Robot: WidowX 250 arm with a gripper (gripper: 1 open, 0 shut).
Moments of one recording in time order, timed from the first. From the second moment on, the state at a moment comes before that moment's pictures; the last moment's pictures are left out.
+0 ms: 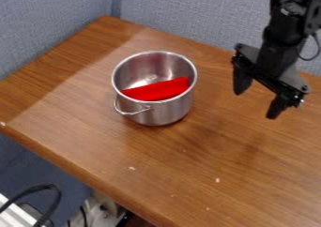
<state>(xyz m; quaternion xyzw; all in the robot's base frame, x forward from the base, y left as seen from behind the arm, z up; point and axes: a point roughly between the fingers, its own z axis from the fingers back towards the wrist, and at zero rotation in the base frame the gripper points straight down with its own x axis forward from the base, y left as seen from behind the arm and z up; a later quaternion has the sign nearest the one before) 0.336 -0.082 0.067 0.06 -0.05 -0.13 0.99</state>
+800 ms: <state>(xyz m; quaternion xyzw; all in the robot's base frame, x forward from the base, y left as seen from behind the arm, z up) 0.319 -0.092 0.082 0.06 -0.05 -0.15 0.99</state>
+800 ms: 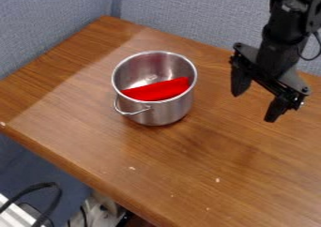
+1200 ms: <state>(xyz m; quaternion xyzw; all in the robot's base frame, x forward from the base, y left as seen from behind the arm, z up) 0.324 -0.098 0.067 0.05 -0.06 -0.11 0.99</state>
